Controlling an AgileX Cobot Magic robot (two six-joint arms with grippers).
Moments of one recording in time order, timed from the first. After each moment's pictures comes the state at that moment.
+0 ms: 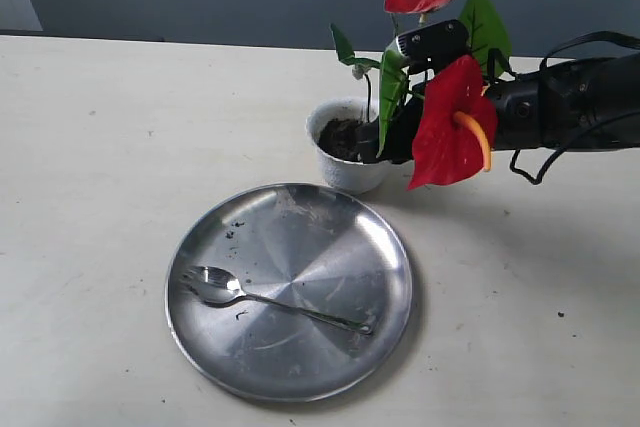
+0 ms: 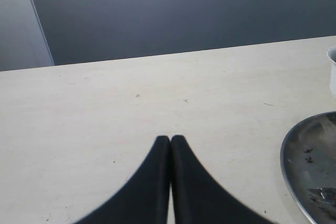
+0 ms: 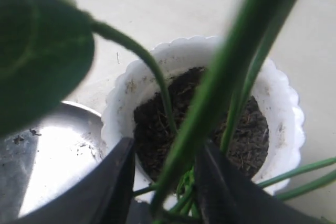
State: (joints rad) left arm -0.12 0.00 0.00 0.09 0.25 -0.04; right arm 0.34 1.81 -0.93 -1.37 -0.38 1.24
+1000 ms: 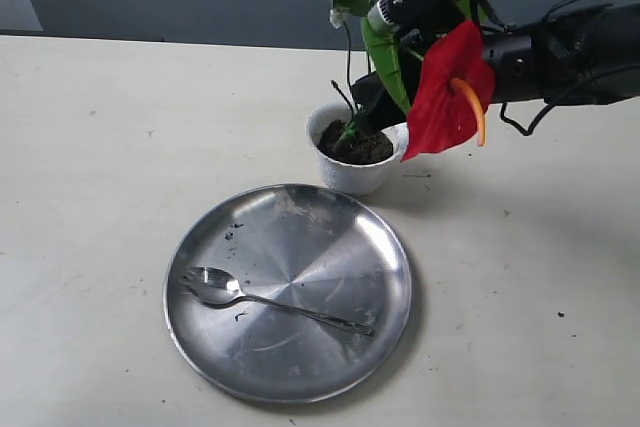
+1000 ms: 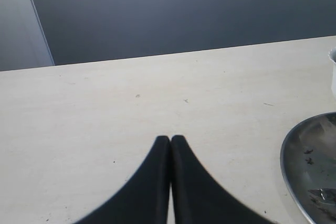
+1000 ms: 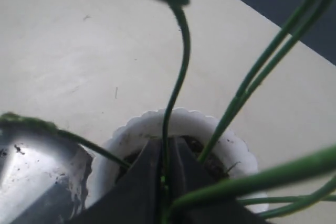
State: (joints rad) left arm -0.12 0.00 0.00 0.09 0.25 -0.04; right arm 0.34 1.81 -1.08 -1.61 -0.42 1.25
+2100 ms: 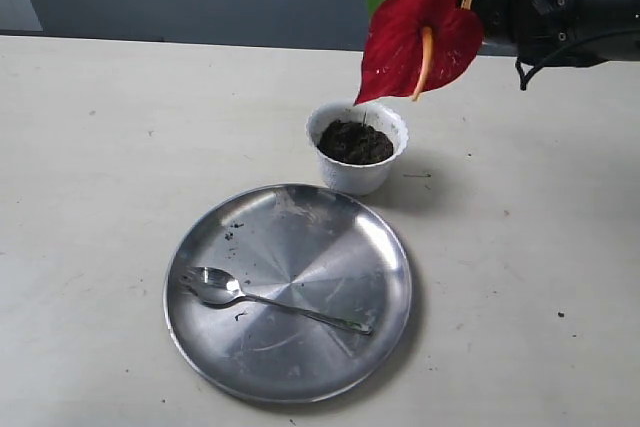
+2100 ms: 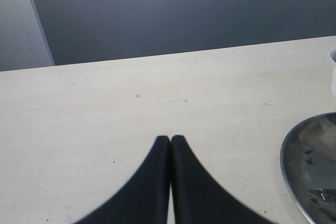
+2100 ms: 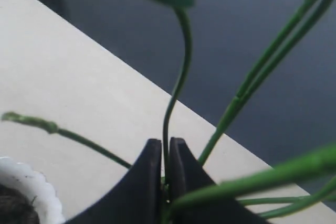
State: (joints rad) left arm -0.12 0.00 0.00 0.09 0.25 -0.04; right arm 0.44 1.78 -1.20 -1.58 0.20 1.21
